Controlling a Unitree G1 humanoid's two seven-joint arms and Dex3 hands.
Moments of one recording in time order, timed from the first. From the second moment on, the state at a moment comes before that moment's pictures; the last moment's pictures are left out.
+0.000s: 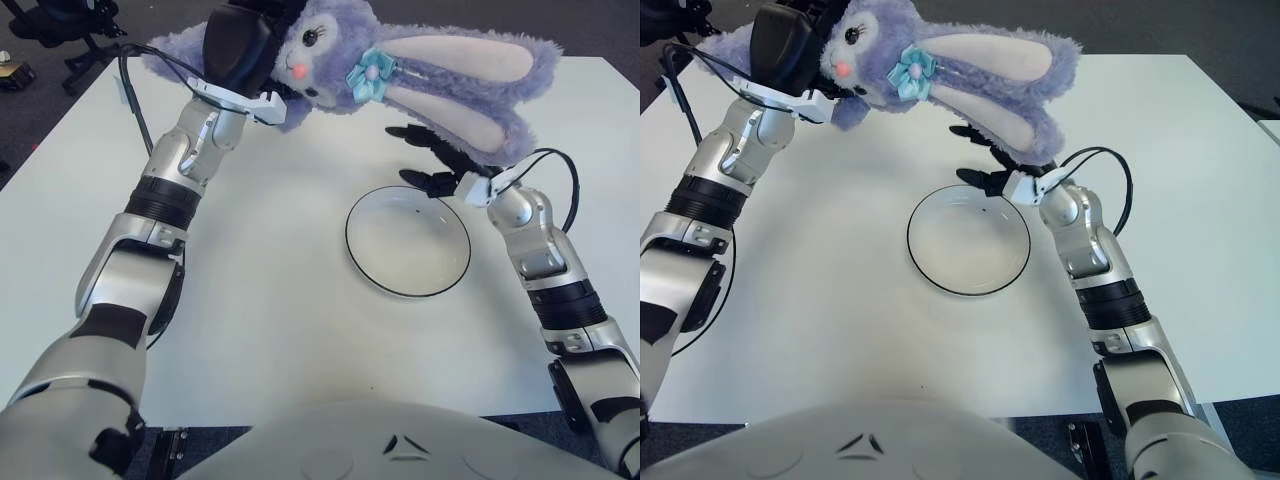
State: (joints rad) left arm -0.89 0.45 -0.28 0.52 0.80 -0.42 0.47; right arm -0.41 -0.43 0.13 -0.10 -0.32 0.03 0.34
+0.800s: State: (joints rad) left arm -0.89 0.44 -0.28 0.52 0.80 -0.43 0.48; right arm -0.48 -0.48 0.07 -0.09 -0.42 0.16 0.29
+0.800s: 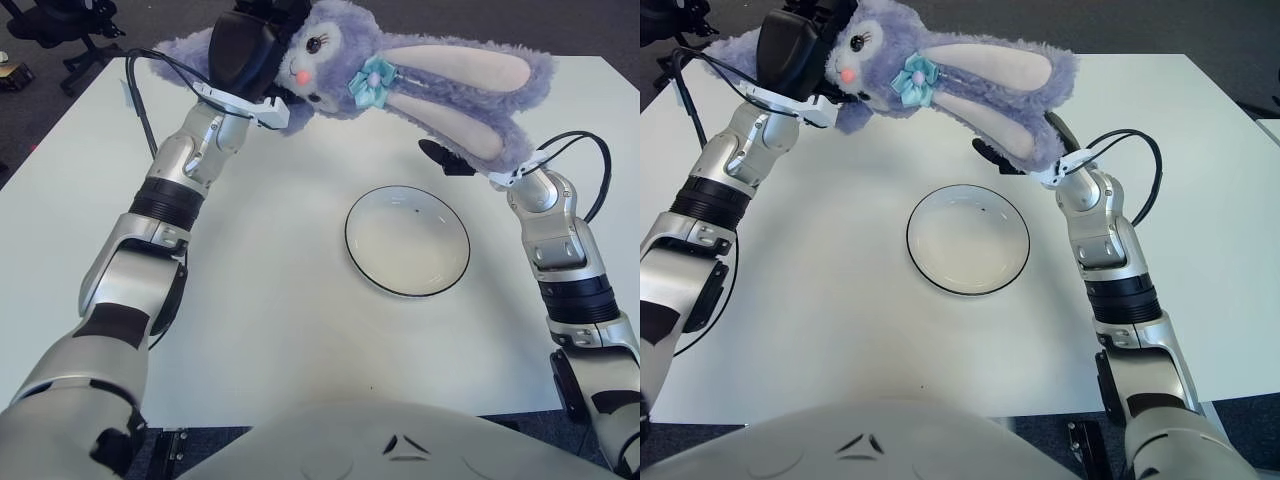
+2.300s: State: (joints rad) left arm -0.89 0.36 -0.34 0.60 0.74 -0.55 0.36; right arm -0.70 -0.62 0.11 0.66 -0.56 0.04 -0.06
